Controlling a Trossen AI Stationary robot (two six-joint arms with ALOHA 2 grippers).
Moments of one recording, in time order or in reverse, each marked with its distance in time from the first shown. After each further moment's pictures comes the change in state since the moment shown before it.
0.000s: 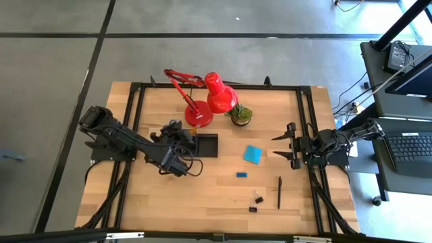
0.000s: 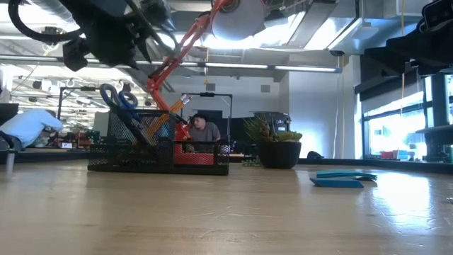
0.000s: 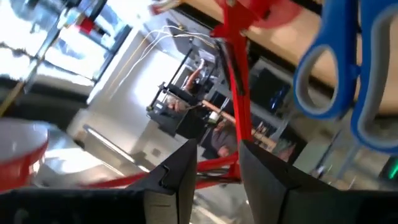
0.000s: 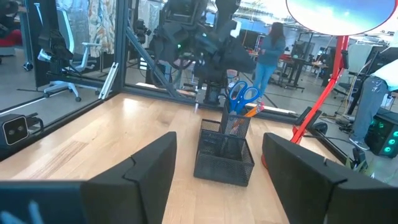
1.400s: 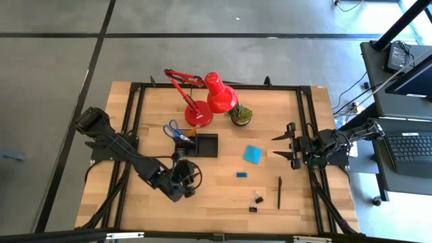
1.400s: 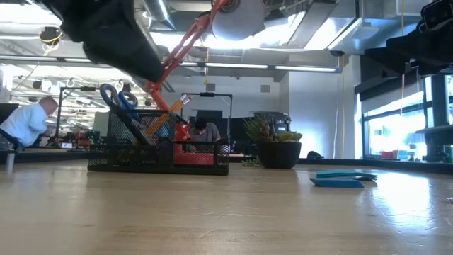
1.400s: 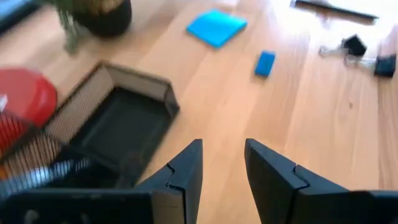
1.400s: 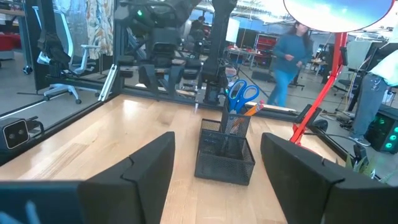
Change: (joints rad) left arm -0.204 -0.023 -0.148 1.100 0.481 -1.340; right arm 0.000 0.000 0.000 -0.001 -0.001 0.024
